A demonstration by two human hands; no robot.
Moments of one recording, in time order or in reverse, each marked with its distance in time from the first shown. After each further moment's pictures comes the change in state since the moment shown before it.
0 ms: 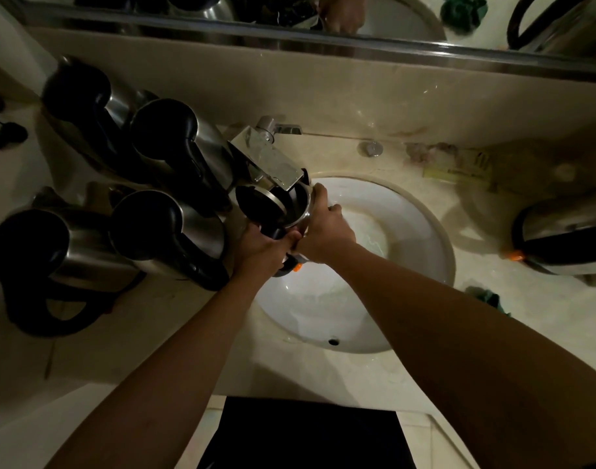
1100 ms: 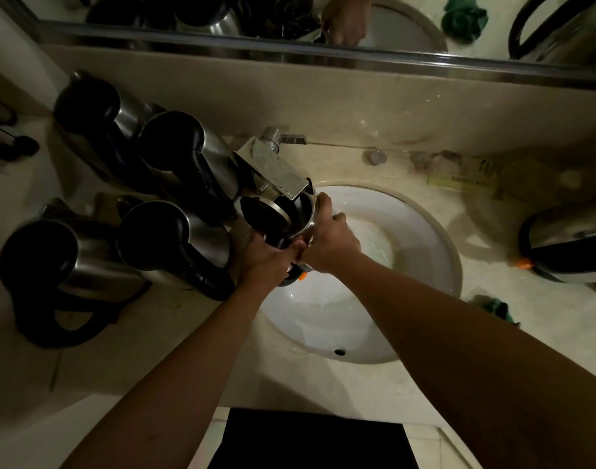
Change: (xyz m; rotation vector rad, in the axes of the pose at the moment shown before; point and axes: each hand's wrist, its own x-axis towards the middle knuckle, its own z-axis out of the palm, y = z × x) left_hand -0.004 0.003 -0.004 -0.053 -0.011 0.006; right_hand 0.000 0.000 0.002 -0.006 0.015 -0.011
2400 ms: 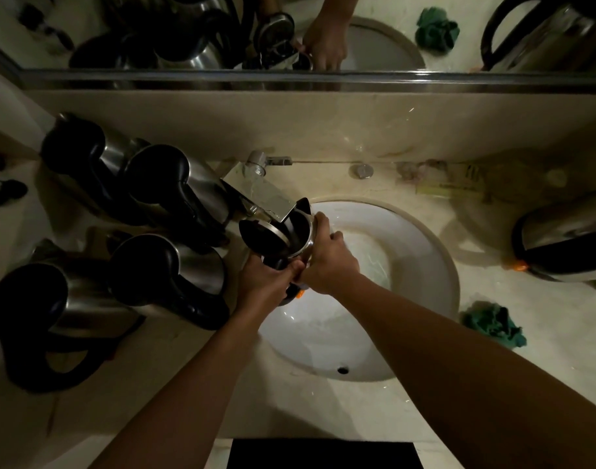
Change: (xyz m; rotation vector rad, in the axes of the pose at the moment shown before) left_hand 0.006 -0.001 0.006 0.025 -0.055 -0.013; right_hand -0.006 0.009 -0.008 0.051 -0.014 0.038
